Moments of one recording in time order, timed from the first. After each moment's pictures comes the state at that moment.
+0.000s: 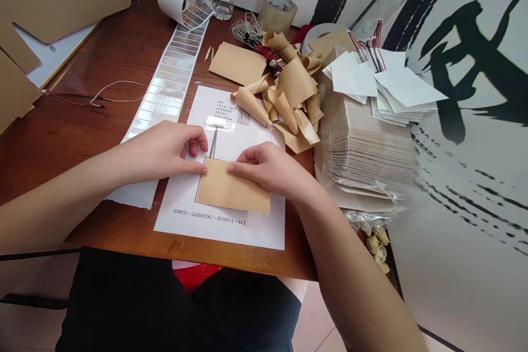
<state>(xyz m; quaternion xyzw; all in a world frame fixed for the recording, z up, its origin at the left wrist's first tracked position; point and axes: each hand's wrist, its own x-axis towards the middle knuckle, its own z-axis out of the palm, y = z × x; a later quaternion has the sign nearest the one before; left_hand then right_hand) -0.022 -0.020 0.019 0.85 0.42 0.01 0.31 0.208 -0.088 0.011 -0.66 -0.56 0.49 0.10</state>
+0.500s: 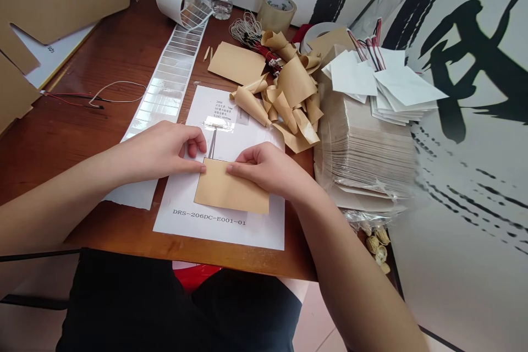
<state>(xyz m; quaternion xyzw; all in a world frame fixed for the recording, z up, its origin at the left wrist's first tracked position) -0.020 -0.019 0.021 0.84 0.43 0.00 0.32 0.205 -0.089 0.014 -0.67 -0.55 0.49 0.10</state>
